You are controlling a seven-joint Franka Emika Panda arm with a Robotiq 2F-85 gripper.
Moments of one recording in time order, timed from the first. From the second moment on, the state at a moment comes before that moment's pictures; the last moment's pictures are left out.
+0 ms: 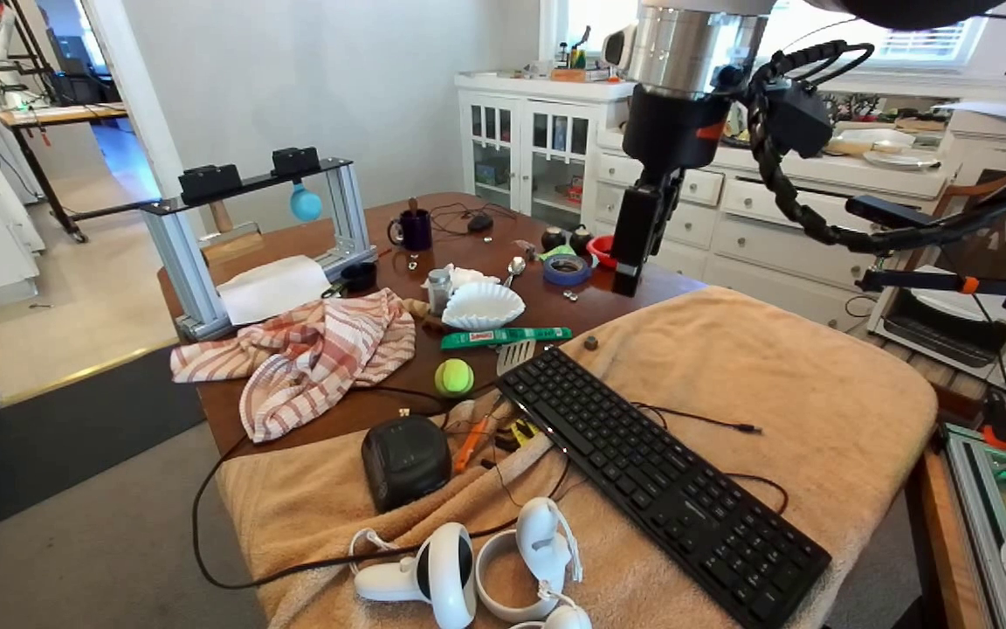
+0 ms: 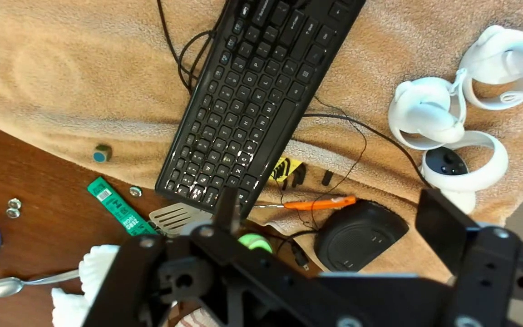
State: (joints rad) arm 0.12 -0.23 0.15 -2.25 -0.07 2.12 0.21
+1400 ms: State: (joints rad) arm 0.21 0.01 0.28 -2.28 0.04 2.32 0.61
